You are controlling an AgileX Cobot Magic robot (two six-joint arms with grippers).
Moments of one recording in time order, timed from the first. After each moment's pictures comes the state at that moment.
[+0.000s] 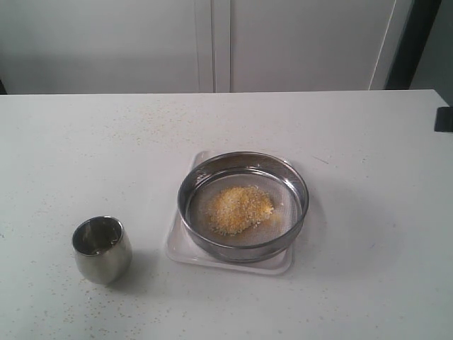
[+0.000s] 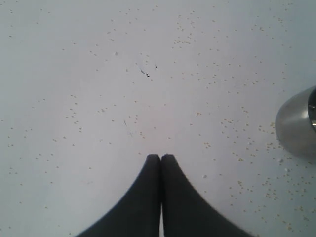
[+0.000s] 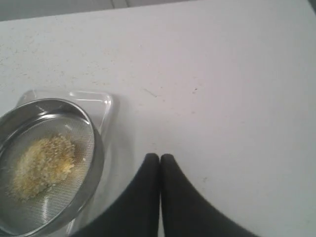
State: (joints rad) left arm -0.09 0.76 -0.56 0.10 0.78 -0.18; right arm 0.02 0.94 -0.75 0.22 0.53 -0.07
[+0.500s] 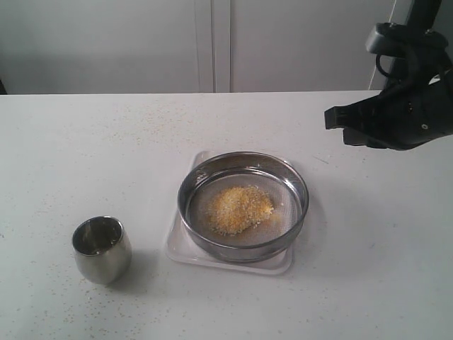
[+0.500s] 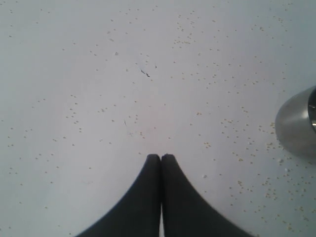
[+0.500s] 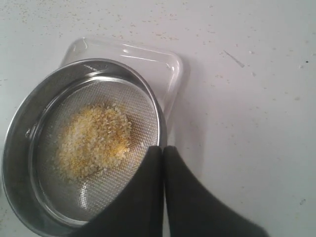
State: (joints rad) left arm -0.09 0.76 -0.56 0.10 0.78 -0.18; right arm 0.17 1.39 -0.95 0.45 0.51 -0.30
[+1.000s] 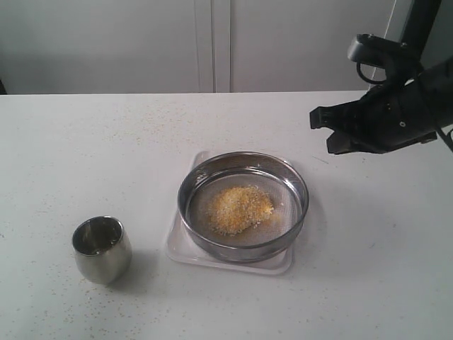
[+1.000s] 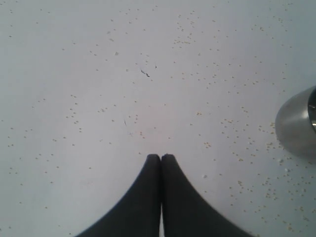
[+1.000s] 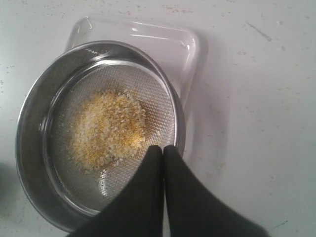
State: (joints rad) left arm -0.09 0.76 -0.56 0.10 0.78 -0.18; right arm 0.18 1.51 -1.03 0.51 0.61 -0.29
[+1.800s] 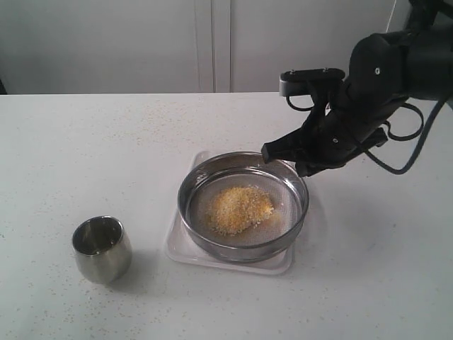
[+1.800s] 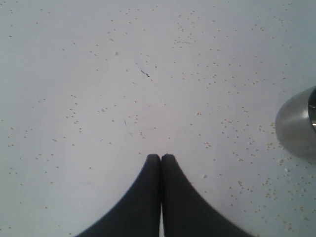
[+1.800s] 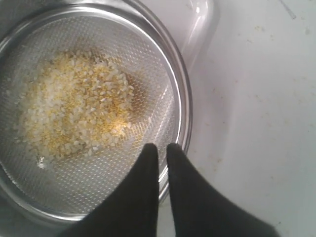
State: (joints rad) left arm -0.09 0.76 -0.56 0.10 0.78 -0.18; right arm 0.40 1.71 -1.19 0.02 0.68 0.12
